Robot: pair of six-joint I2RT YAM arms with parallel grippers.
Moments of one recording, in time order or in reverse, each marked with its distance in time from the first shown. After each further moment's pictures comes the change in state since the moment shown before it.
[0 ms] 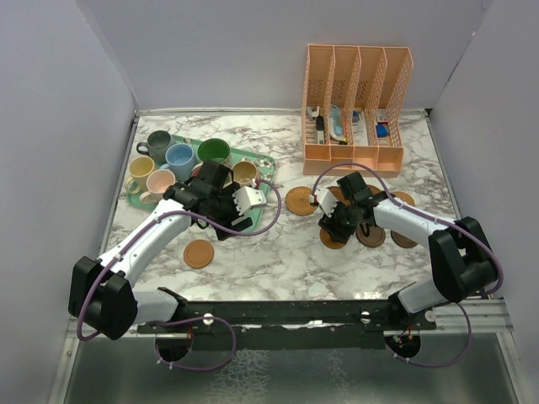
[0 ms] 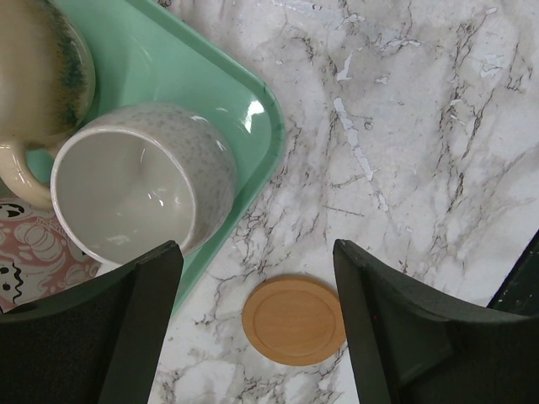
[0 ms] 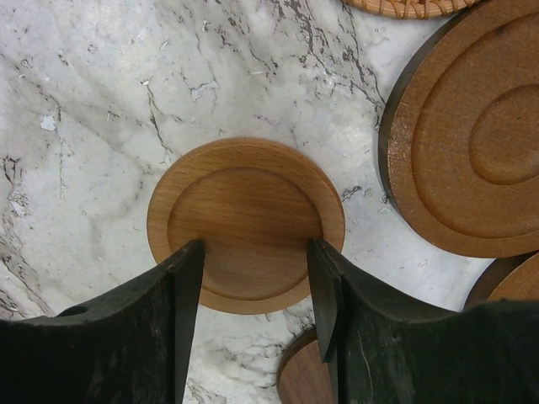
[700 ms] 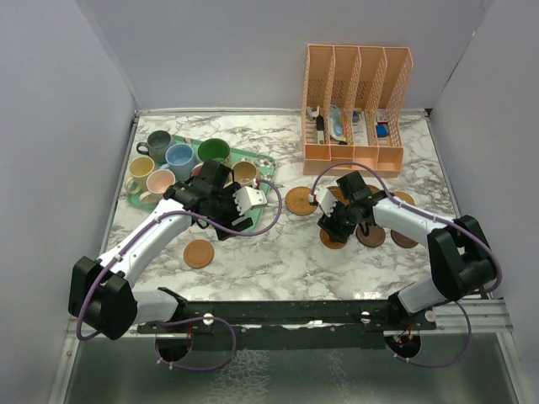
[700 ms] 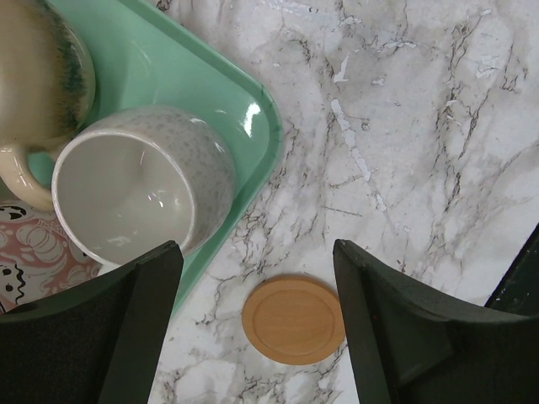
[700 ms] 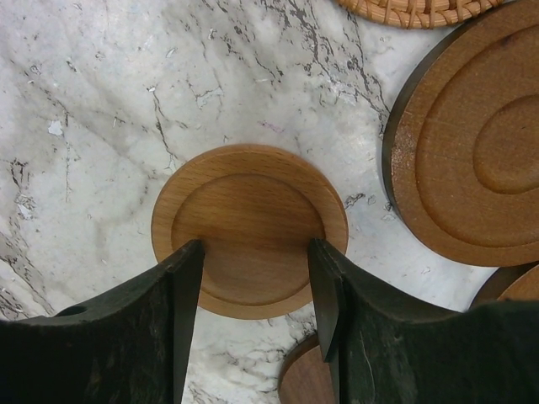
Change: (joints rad) left arm -0.007 0.000 0.008 -0.008 -0.001 0.000; right arm 0.000 0.016 0.013 -0.008 -0.018 -0.003
